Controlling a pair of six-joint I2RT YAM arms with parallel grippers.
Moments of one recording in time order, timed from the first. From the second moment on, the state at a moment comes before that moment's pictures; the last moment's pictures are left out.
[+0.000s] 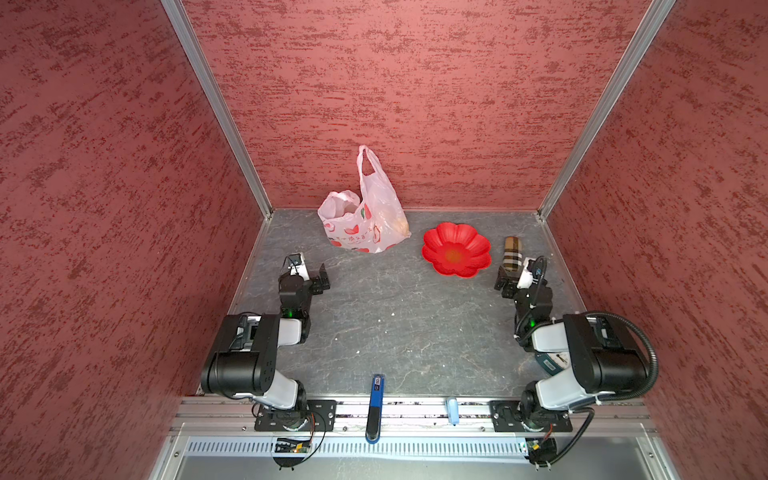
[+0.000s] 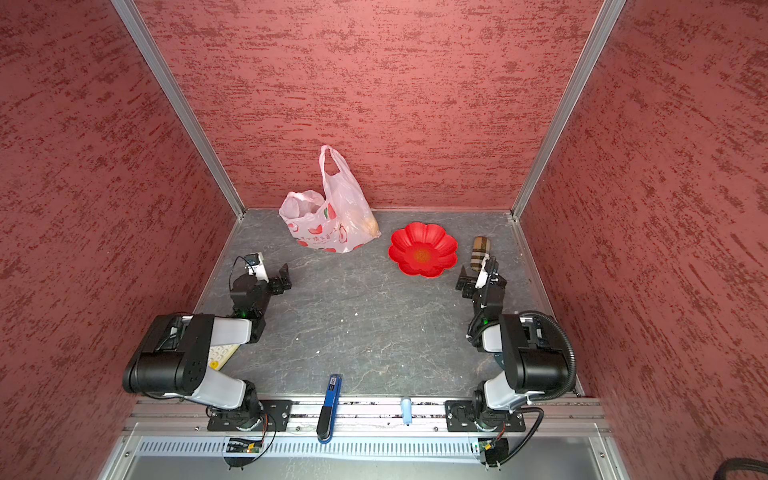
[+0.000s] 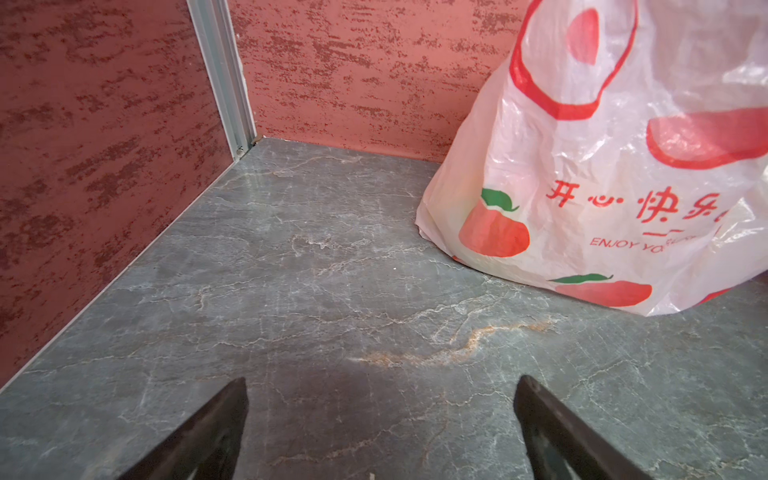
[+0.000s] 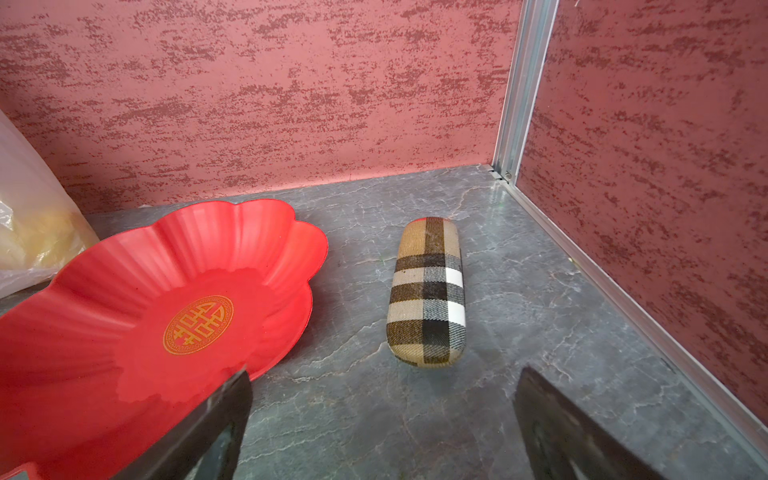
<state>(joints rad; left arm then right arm) 0.03 1.47 0.35 0.87 -0.09 -0.12 -0.05 1.52 0.27 1.08 0.08 0.10</state>
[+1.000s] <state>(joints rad) -0.01 1.05 0.93 -0.30 0.13 -0.46 -0.06 1.27 1.07 -0.30 -0.04 0.55</state>
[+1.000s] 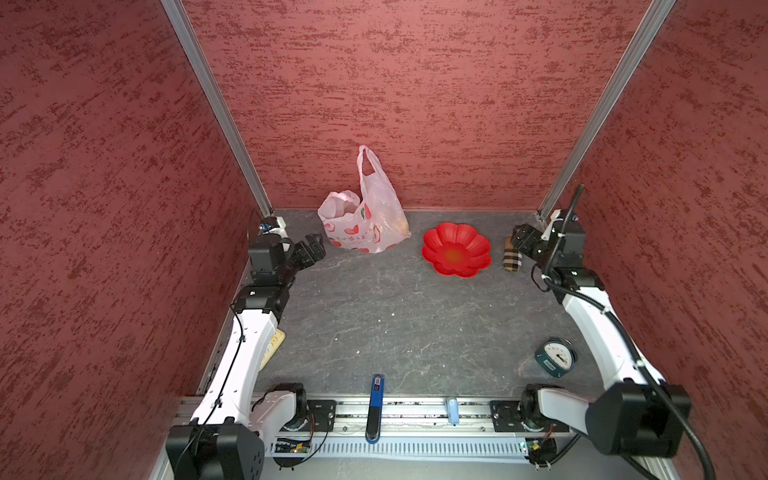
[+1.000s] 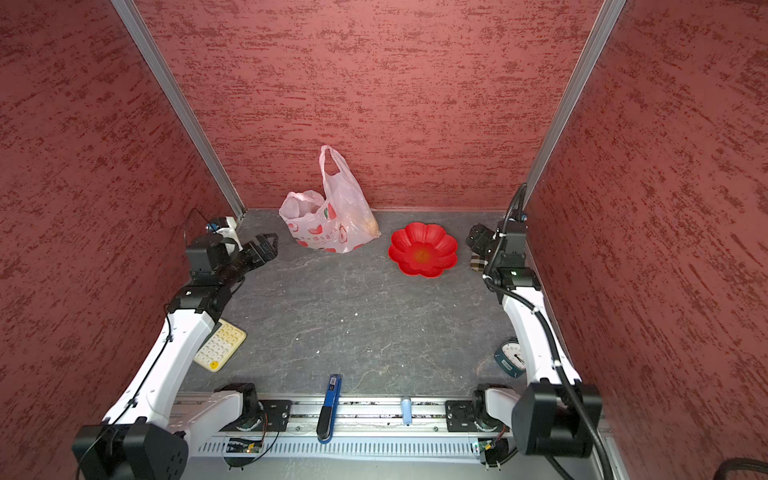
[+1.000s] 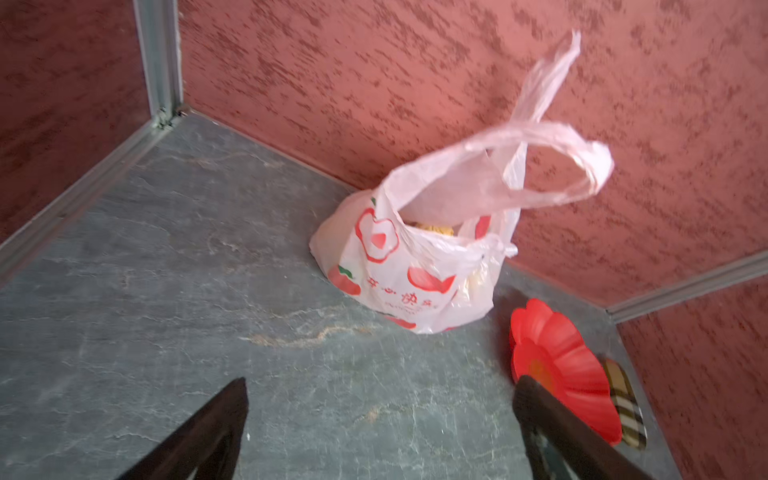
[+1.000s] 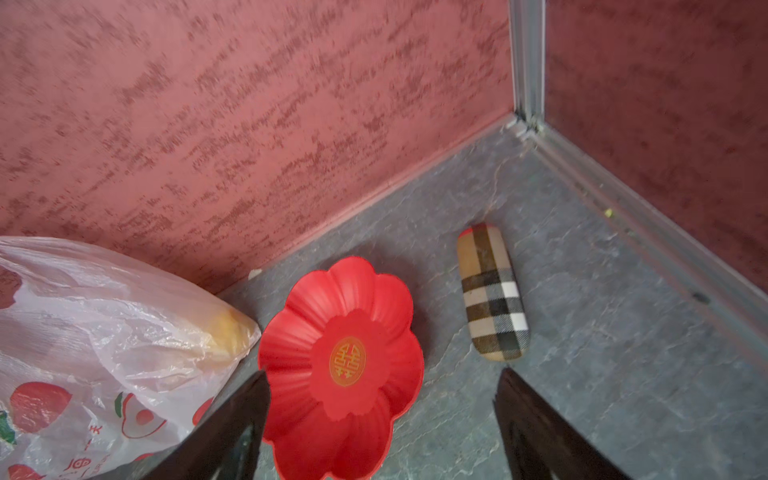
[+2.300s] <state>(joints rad) -0.28 1.16 0.98 -0.39 -0.01 -0.43 -0.04 1.89 1.15 -0.20 -0.31 0.64</state>
